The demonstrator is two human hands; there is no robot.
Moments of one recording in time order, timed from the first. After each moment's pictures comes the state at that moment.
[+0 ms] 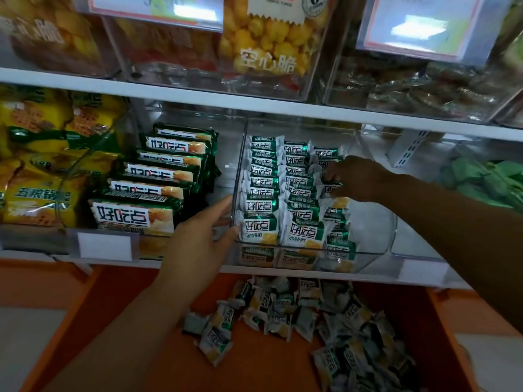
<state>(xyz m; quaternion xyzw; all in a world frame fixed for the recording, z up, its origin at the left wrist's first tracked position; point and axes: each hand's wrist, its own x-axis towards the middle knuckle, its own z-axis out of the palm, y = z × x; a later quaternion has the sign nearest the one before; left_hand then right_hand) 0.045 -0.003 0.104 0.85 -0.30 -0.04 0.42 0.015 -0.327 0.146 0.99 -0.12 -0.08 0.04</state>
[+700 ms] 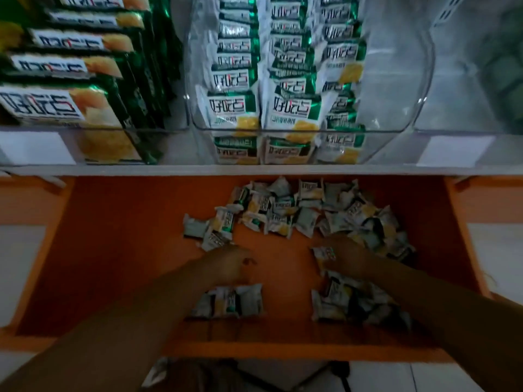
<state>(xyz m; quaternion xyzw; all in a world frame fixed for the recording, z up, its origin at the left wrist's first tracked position) -0.023 0.000 -0.105 0.76 -0.42 -0.50 0.04 -0.191 -0.245 -0.136 0.87 -0.19 -0.33 -0.32</state>
